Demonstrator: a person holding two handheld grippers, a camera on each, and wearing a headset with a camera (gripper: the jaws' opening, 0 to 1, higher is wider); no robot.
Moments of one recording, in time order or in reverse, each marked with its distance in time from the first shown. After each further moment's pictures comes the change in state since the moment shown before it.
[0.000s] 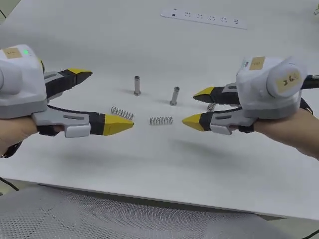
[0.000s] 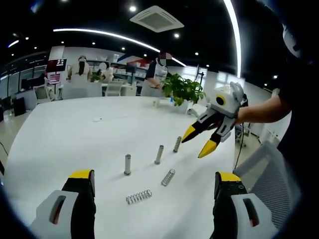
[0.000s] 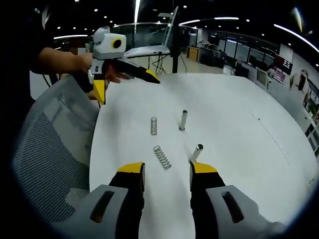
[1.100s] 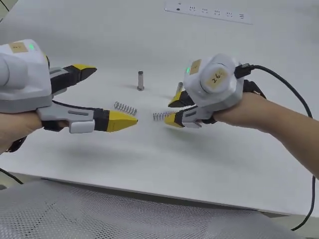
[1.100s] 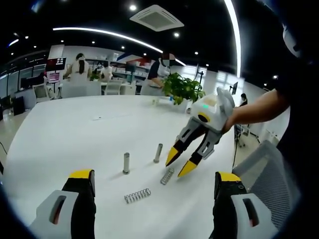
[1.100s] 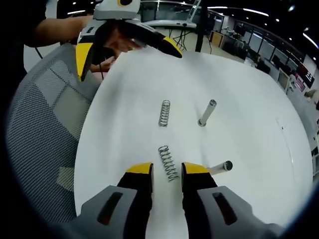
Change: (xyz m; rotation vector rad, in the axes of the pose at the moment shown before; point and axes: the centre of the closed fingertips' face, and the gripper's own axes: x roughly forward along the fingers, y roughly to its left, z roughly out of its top) left arm 0.001 0.000 -0.004 -0.002 0.009 -0.007; right arm 0.066 0.006 -0.021 -0.133 0.196 0.105
